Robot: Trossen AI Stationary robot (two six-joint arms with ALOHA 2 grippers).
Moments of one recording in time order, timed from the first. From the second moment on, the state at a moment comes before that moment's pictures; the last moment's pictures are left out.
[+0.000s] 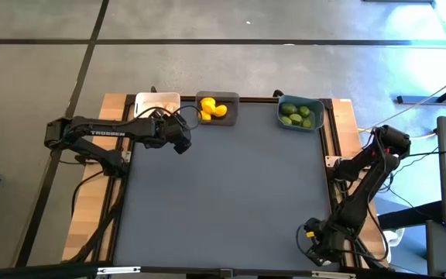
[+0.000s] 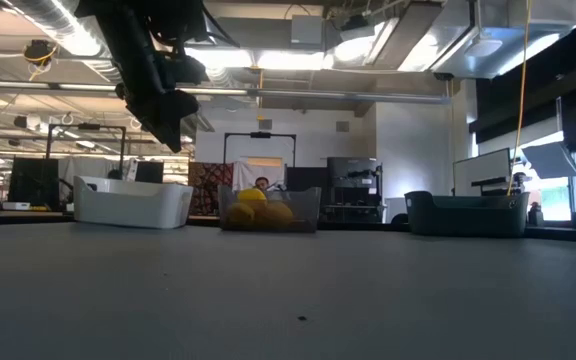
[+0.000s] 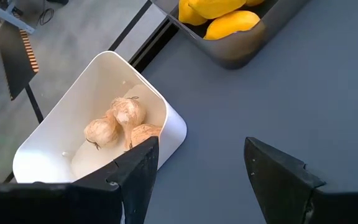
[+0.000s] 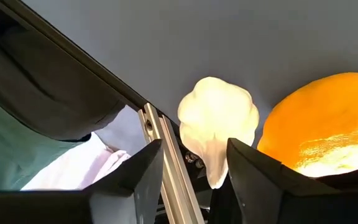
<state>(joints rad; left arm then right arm) 0.18 1.32 0.92 -0.82 -0.70 -0.41 1.08 1.47 0.86 -0.51 -0.32 1.98</state>
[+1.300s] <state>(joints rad) 0.18 1.32 0.92 -0.82 -0.70 -0.41 0.97 1.57 0.86 -0.47 -0.58 1.83</state>
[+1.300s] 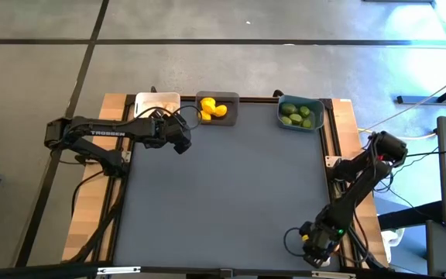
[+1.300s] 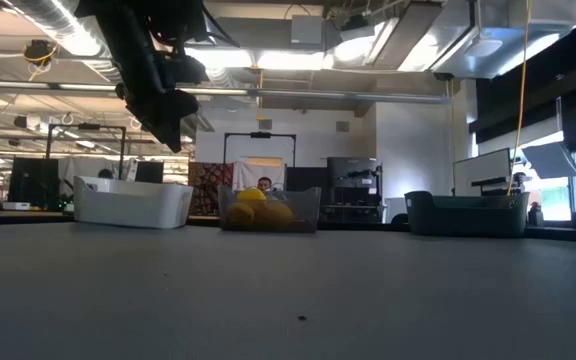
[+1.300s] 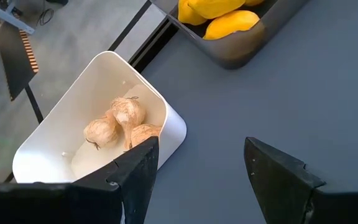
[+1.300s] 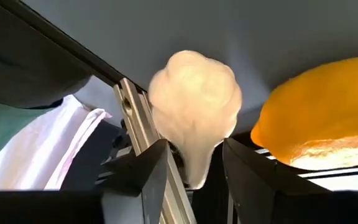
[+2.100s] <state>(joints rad) 0.18 1.32 0.92 -0.79 -0.69 -0.38 0.93 1.58 1.08 -0.80 -0.38 1.46</state>
